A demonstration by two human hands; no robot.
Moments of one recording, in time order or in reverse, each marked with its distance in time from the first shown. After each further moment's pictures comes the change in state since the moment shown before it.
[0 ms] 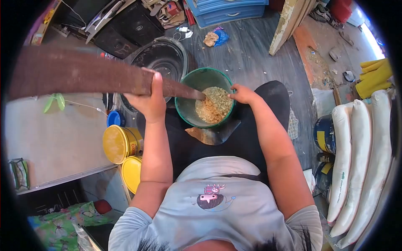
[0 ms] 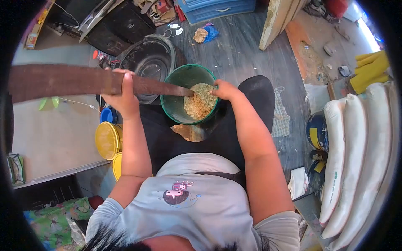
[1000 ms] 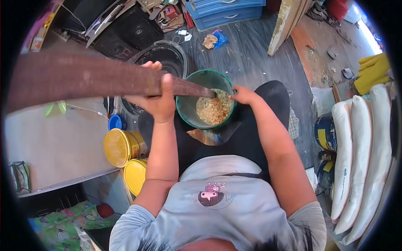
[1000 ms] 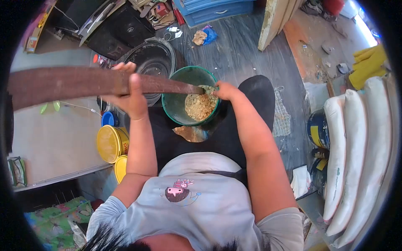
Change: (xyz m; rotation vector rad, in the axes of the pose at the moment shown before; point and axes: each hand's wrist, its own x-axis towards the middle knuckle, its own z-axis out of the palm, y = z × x) left_hand -0.003 0.012 0.027 -0.193 0.041 0.123; right_hand 0.003 0.002 0.002 -0.027 0.025 0.008
